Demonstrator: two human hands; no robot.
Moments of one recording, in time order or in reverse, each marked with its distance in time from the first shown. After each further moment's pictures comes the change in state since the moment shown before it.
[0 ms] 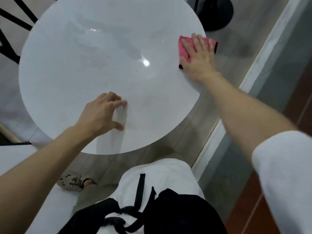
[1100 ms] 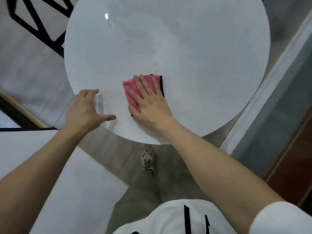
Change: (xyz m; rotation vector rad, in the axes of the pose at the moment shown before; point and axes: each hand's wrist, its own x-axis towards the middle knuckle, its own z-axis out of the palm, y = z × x) left_hand -0.075 -0.181 -0.014 -0.234 -0.020 -0.492; right_hand -0.134 -0.322 0.067 0.008 -0.109 -0.427
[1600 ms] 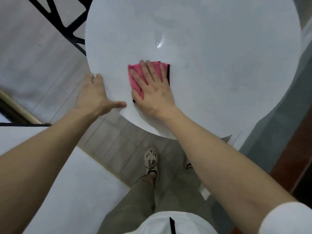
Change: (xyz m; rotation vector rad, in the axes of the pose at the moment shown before) left_hand 0.050 -0.066 0.002 -0.056 -0.037 -0.017; right_hand 0.061 -0.069 0.021 -0.029 0.101 0.112
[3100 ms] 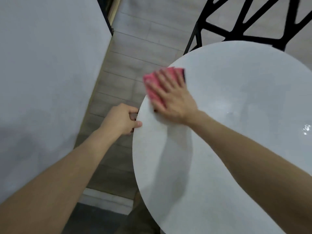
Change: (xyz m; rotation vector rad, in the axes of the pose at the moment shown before) left_hand -0.088 0.055 0.100 -1.148 0.162 -0.855; right_hand 0.145 -0.017 0.000 -0.049 -0.217 -1.404
